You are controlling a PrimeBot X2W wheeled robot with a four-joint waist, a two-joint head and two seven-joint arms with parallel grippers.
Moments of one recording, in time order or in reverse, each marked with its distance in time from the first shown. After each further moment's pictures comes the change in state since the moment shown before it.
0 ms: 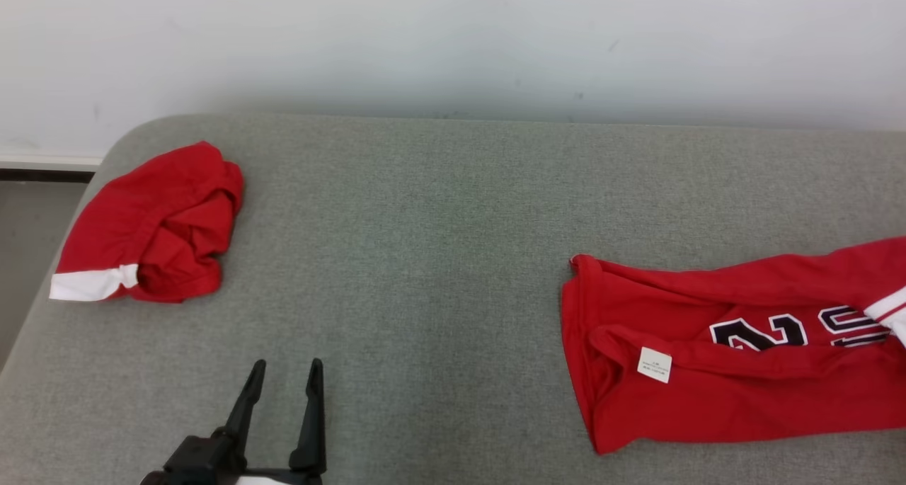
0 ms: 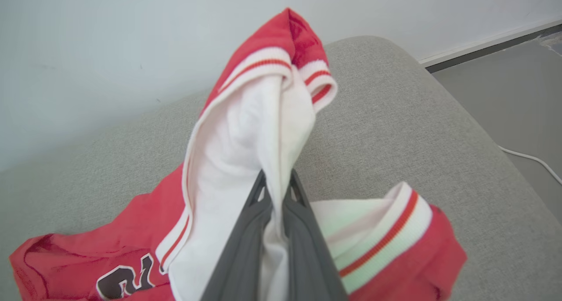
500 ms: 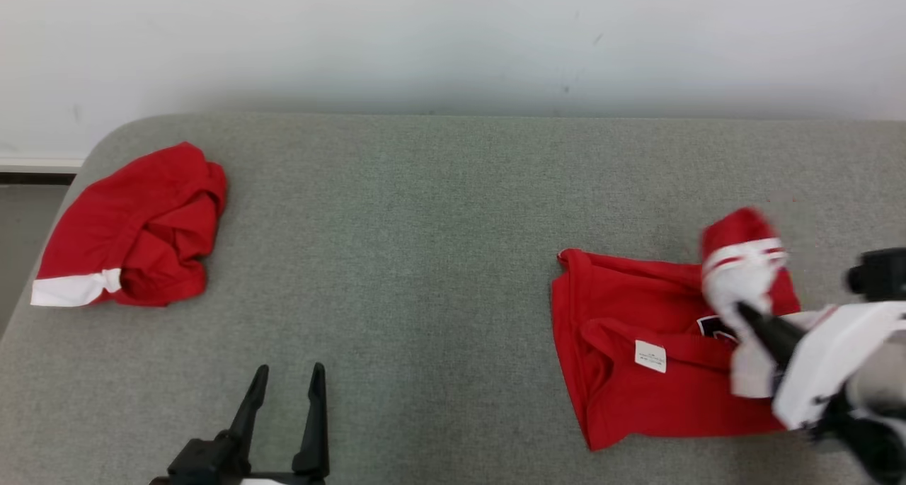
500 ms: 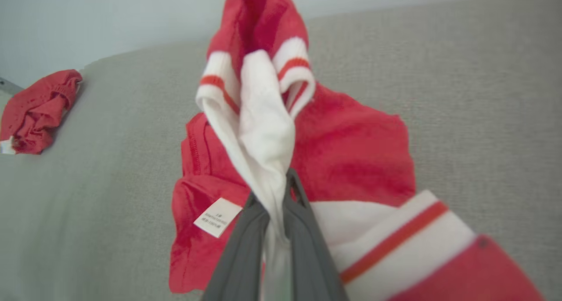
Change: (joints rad) left arm 0.003 -0.038 0.031 0.021 0.016 -0.039 0.000; right arm 0.098 0.272 0.281 -0.380 -0.060 0.000 0.209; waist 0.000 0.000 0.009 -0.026
